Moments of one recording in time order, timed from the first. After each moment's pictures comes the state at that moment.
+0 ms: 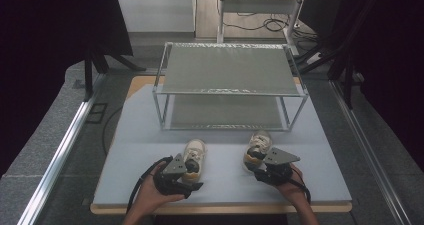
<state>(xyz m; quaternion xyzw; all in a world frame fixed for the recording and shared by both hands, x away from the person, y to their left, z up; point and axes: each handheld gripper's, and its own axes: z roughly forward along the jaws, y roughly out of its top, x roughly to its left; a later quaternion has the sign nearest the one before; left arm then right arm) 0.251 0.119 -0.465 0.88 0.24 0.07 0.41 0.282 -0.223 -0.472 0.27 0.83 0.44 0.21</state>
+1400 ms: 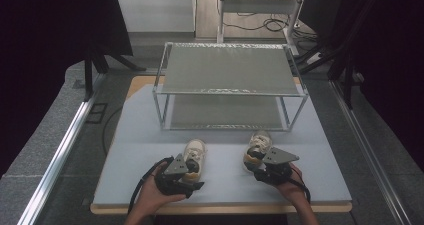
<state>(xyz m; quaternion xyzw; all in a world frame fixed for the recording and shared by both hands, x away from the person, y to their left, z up) 0.250 0.115 -0.468 0.87 0.25 0.08 0.41 0.284 -0.222 -0.472 0.27 0.84 0.43 0.21</state>
